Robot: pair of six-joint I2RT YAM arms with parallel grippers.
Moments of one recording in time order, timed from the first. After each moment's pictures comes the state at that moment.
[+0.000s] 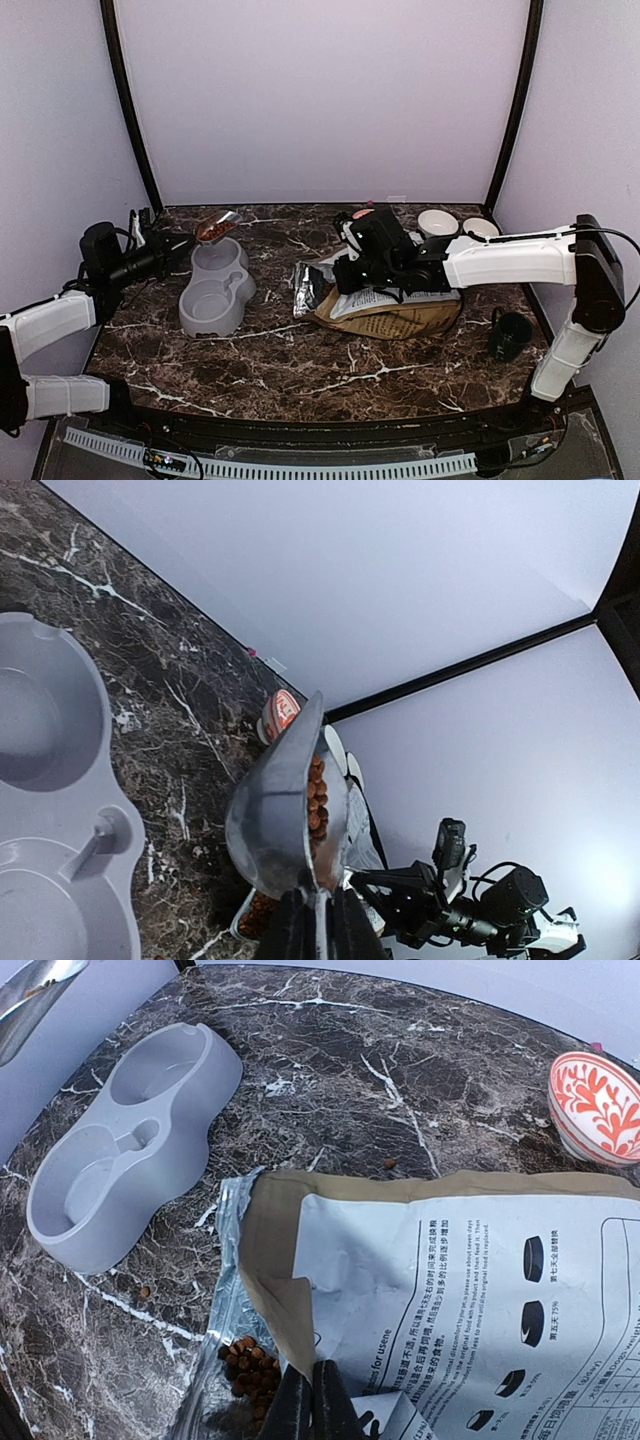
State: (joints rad) left arm -0.08 1.03 0.46 0.43 0.66 -1.04; right arm 0.96 1.69 1.17 -0.15 0.21 0.38
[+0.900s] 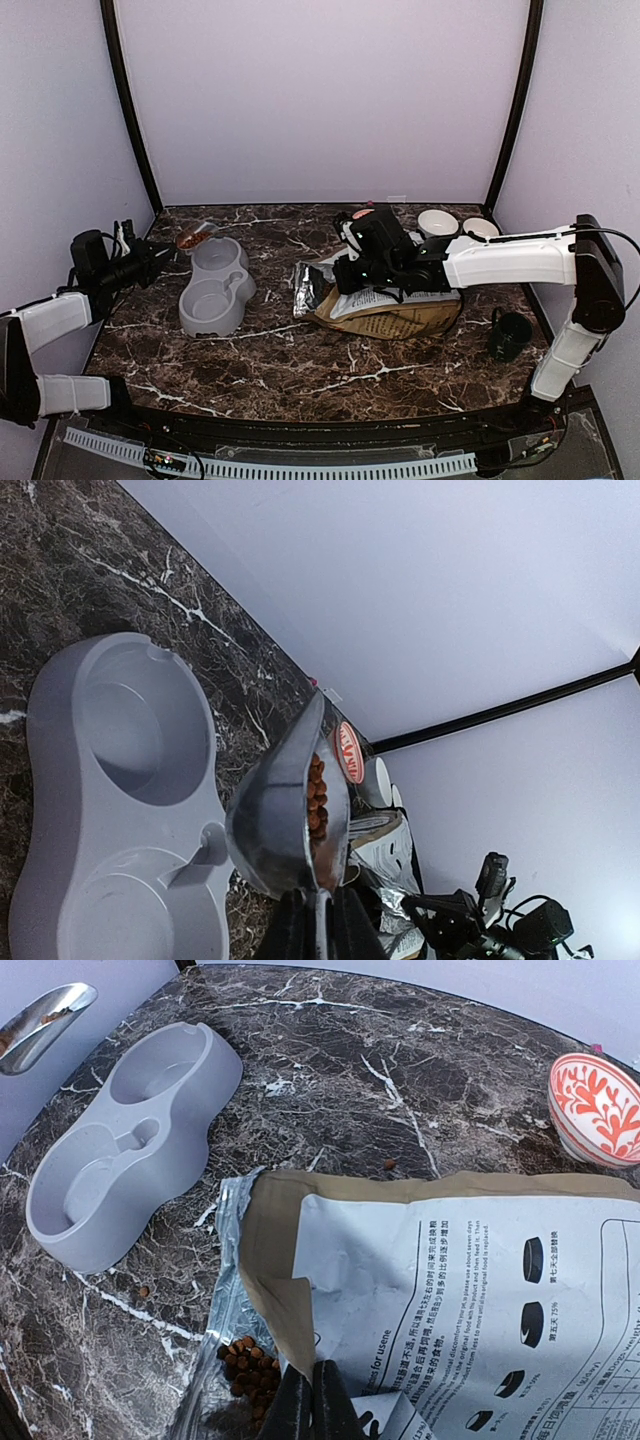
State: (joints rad) left arm 0.14 1.05 0.43 0.36 0.75 -0.97; right arm 0.96 1.69 1.17 -0.15 0.21 0.37
